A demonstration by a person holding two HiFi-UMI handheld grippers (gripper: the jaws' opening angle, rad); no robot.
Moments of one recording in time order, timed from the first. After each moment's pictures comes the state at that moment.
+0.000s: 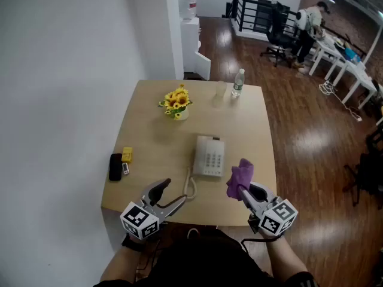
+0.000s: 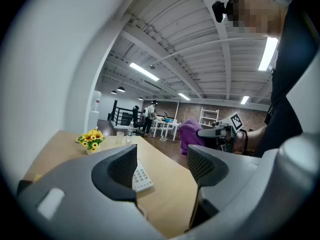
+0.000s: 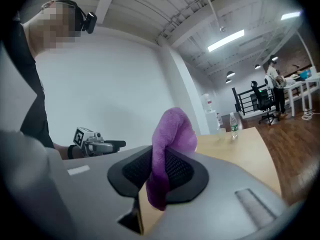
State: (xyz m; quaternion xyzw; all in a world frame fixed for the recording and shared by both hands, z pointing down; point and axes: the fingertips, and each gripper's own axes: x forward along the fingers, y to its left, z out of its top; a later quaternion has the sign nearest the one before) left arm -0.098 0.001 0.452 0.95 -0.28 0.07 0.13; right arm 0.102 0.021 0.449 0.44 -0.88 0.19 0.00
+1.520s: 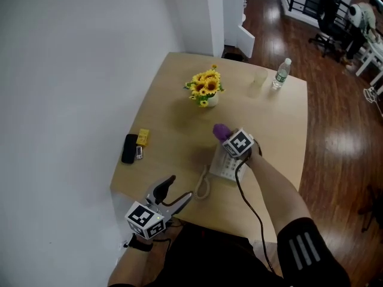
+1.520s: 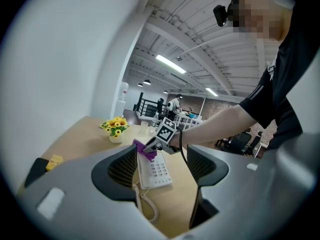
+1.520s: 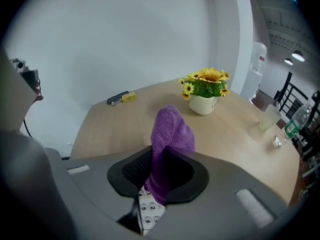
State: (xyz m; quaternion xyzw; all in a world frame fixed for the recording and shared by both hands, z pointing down) left arm -0.094 -0.069 0.490 0.89 -0.40 0.10 0.20; right arm 0.014 -0.275 0.700 0.24 -0.85 0.18 0.43
